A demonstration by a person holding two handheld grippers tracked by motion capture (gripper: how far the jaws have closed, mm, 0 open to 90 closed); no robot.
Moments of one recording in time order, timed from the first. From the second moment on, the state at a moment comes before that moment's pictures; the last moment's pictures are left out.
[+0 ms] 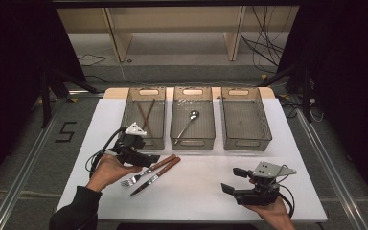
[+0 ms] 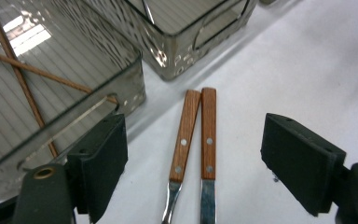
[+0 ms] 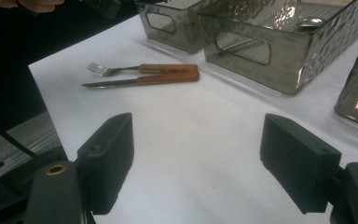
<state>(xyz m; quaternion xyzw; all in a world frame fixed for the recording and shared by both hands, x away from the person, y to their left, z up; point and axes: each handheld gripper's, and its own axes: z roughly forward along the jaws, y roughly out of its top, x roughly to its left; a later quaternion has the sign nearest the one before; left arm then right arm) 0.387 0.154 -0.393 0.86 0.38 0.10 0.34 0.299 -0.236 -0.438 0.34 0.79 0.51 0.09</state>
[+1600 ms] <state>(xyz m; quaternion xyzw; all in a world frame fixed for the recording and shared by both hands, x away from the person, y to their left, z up) 0.374 0.118 -0.441 0.90 0.36 0.04 0.24 0.298 -0.236 -0.439 0.34 0.79 0.50 0.09</state>
